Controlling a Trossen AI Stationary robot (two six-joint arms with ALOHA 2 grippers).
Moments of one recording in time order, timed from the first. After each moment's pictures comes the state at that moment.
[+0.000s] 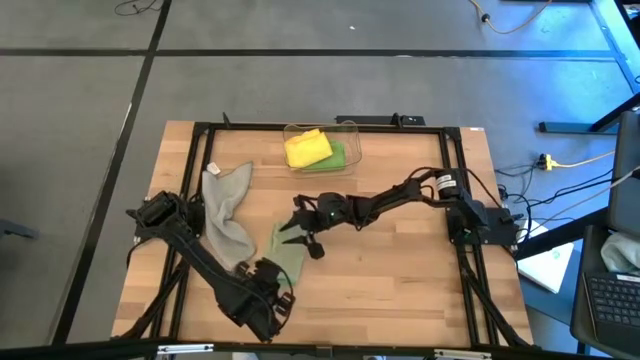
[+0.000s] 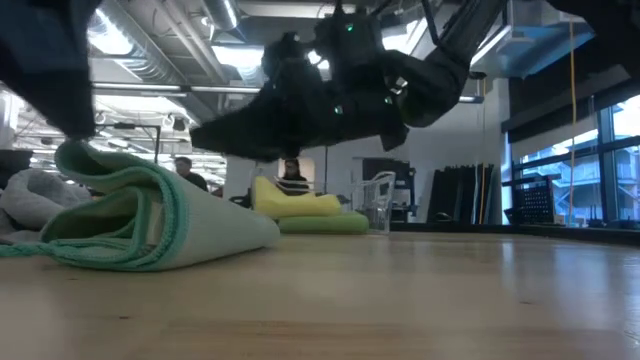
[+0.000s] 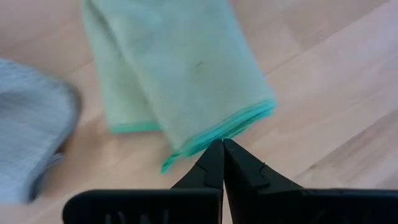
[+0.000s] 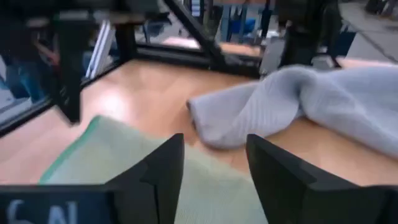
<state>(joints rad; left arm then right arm) -0.75 1.94 1.47 -1.09 -0.50 -1.83 0.03 2.18 1.20 0.75 -0.31 -0.08</state>
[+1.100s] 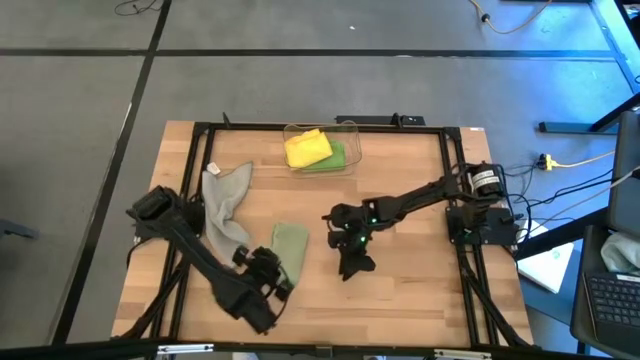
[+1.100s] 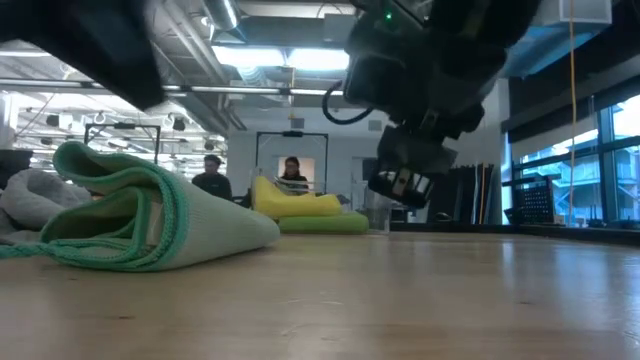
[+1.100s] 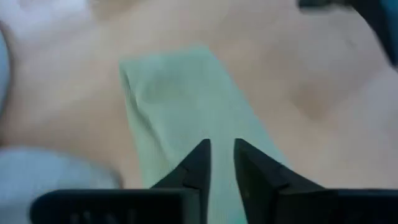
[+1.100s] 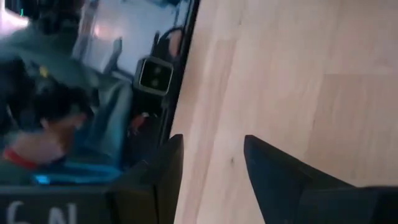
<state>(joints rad) -0.74 1.89 1.43 -1.19 -0.75 -1.77 0.10 1.88 1.02 0.02 -0.86 0.38</state>
